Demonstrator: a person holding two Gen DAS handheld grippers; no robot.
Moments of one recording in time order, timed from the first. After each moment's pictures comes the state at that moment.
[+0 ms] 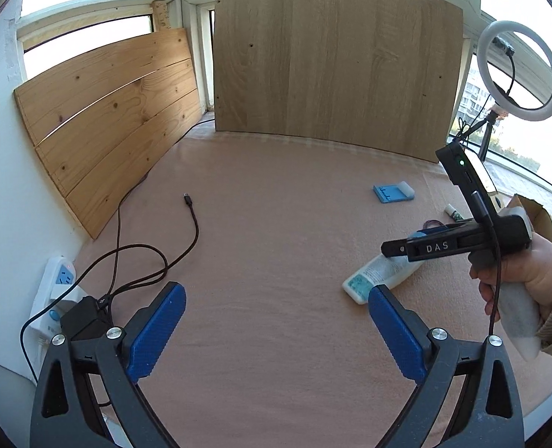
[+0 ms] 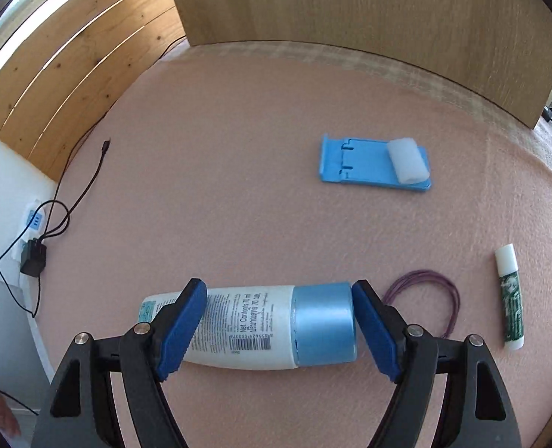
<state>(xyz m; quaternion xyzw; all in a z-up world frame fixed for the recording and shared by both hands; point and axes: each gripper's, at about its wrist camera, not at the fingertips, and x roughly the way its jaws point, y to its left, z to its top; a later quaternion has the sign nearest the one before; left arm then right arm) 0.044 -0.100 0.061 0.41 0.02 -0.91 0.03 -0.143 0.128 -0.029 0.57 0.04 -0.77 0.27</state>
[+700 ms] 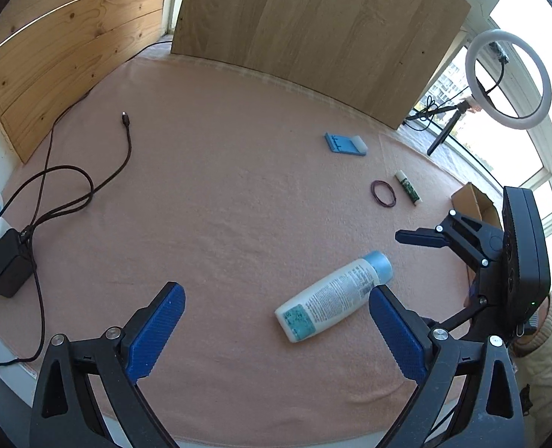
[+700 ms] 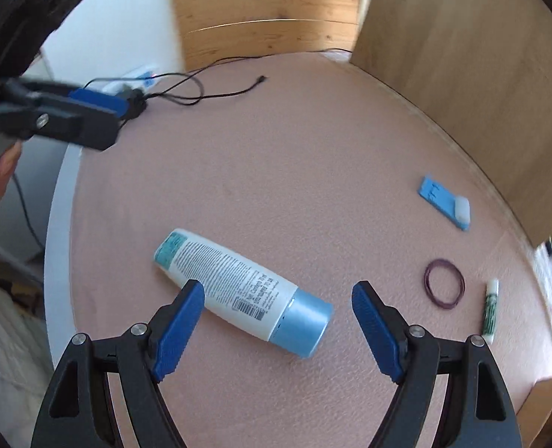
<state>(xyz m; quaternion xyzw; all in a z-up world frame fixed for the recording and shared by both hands) 0.034 -0.095 0.026 0.52 0.13 -0.84 -0.08 -0.011 0.123 0.005 0.39 0.31 -0.73 0.46</state>
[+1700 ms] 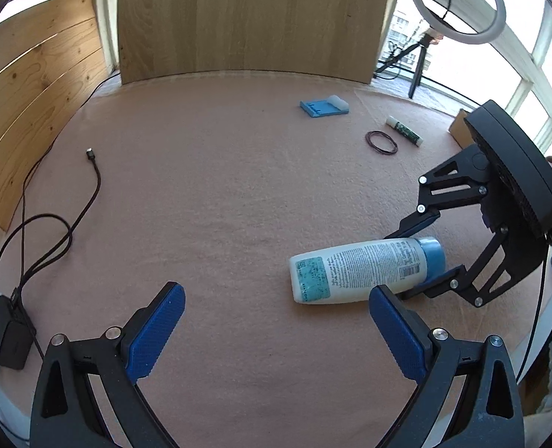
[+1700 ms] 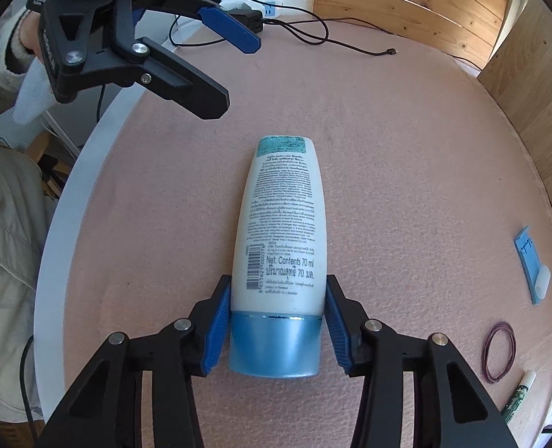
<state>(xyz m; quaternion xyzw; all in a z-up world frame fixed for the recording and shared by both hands) 0.042 -0.076 -0.019 0.47 -0.03 -0.87 -0.16 -0.010 0.119 -0.042 0.40 0.37 -0.61 0.57</state>
